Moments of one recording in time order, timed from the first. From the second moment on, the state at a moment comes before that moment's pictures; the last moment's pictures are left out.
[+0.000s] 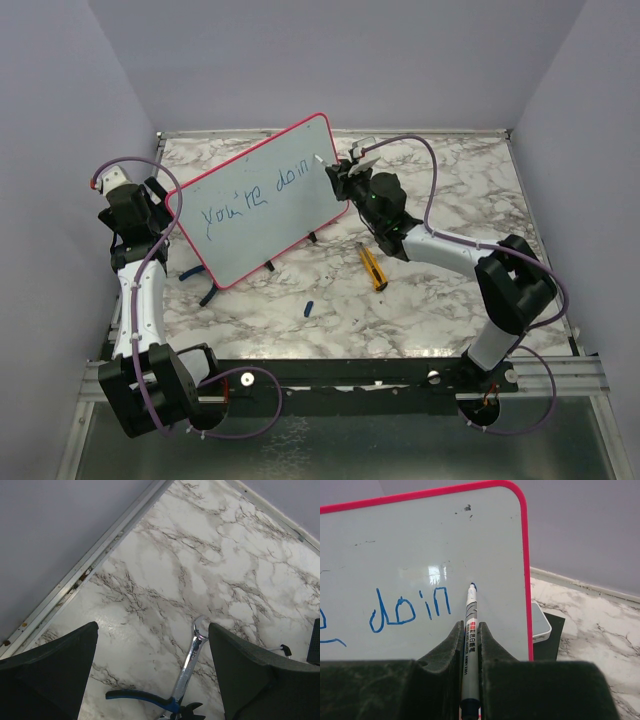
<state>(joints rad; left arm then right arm) 0.33 1.09 0.84 -0.18 -0.09 -0.34 0.69 1.71 1.06 0.71 0.17 0.05</state>
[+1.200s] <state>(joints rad) 0.32 1.09 0.84 -0.18 -0.09 -0.34 0.69 1.71 1.03 0.71 0.15 0.05</state>
